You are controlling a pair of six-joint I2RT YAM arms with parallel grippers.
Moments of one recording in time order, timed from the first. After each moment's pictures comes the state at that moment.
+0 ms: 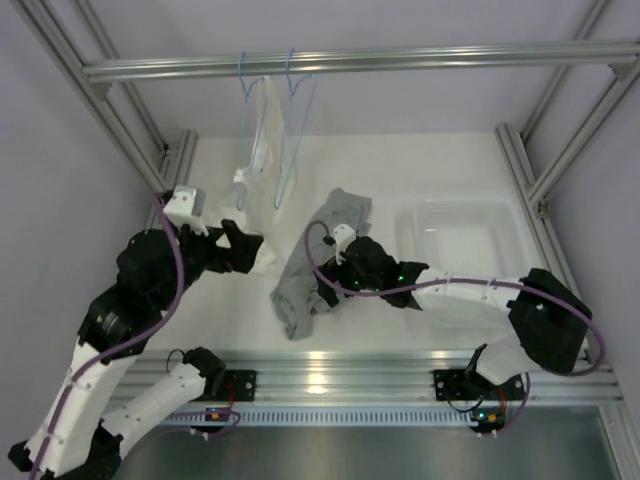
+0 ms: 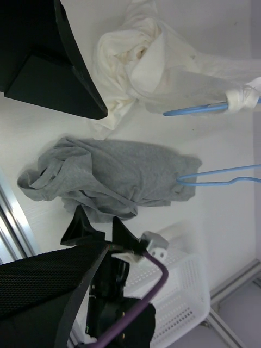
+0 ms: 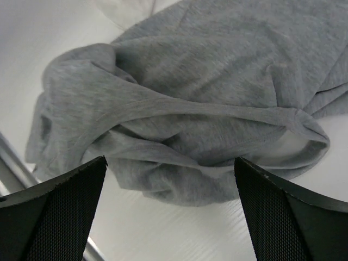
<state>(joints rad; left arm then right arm) -0.57 0.73 1.21 -0.75 -0.13 -0.32 0.96 1.44 0.81 0.01 0.02 0.23</state>
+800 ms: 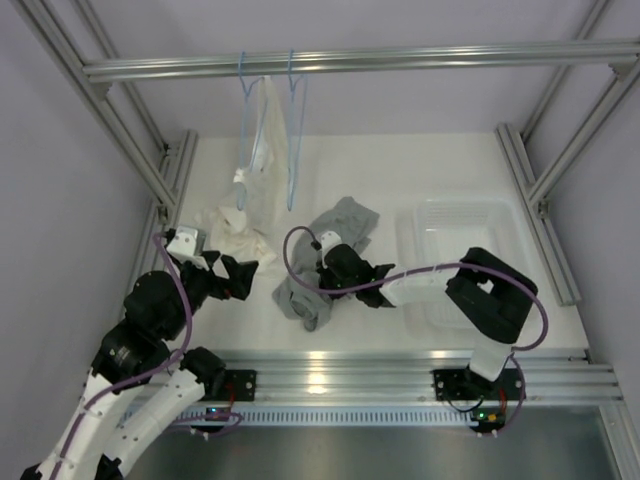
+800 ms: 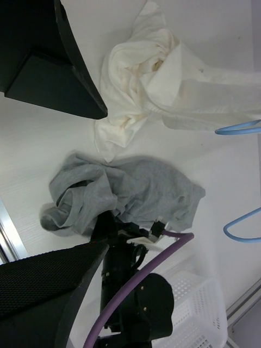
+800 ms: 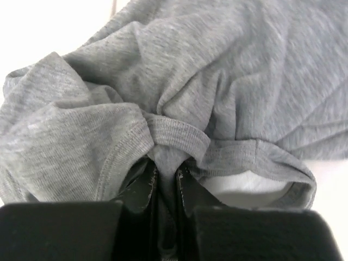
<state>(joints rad) -0.57 0.40 0.84 -0.63 -0.15 -0.24 0.99 1.81 0.93 0.16 0.14 0.29</state>
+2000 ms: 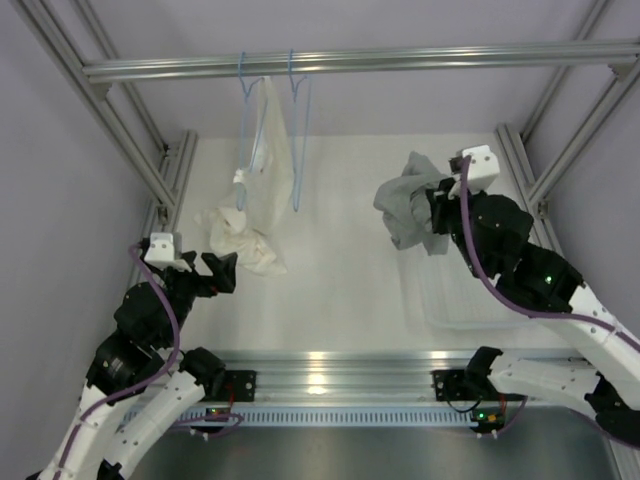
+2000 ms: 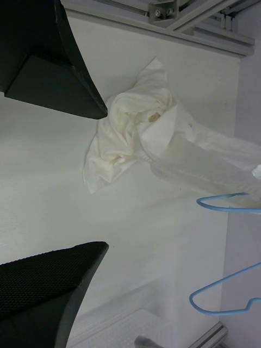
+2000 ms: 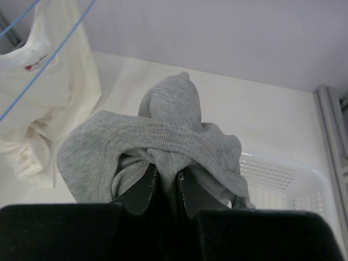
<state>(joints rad) -0.57 0.33 0.83 -0.62 -0.37 -0.26 0.93 0.93 1.27 -0.49 0.66 0.07</state>
